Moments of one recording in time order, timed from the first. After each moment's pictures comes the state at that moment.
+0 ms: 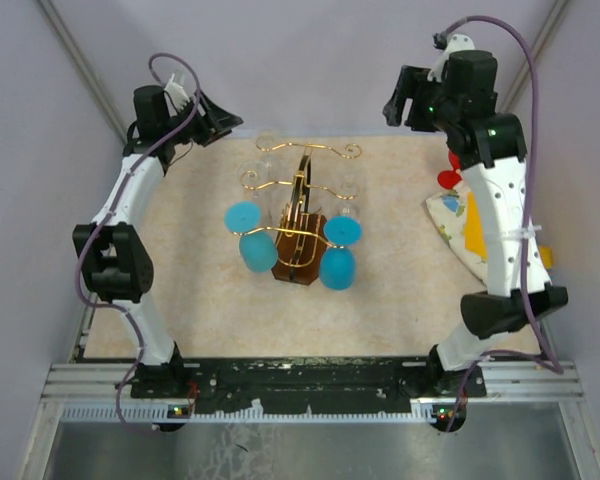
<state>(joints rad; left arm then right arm) -0.04 1.87 1.73 -0.14 0.62 -0.65 0.20 1.66 2.15 -0.89 -0.04 0.24</state>
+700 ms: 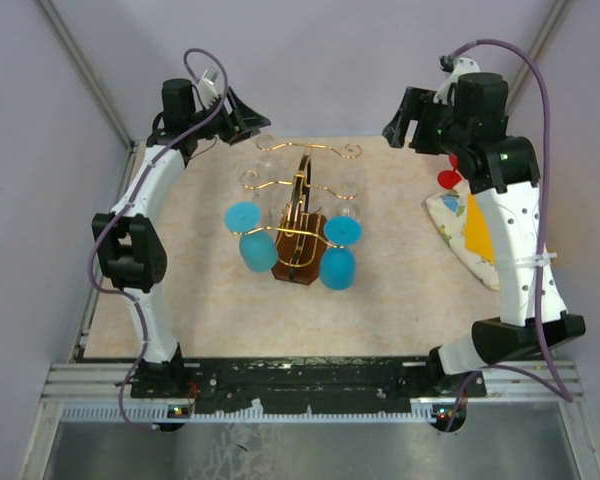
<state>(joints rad) -0.14 2.01 1.90 -0.18 0.75 -0.71 0.21 1.45 1.94 -0.90 -0.13 0.30</state>
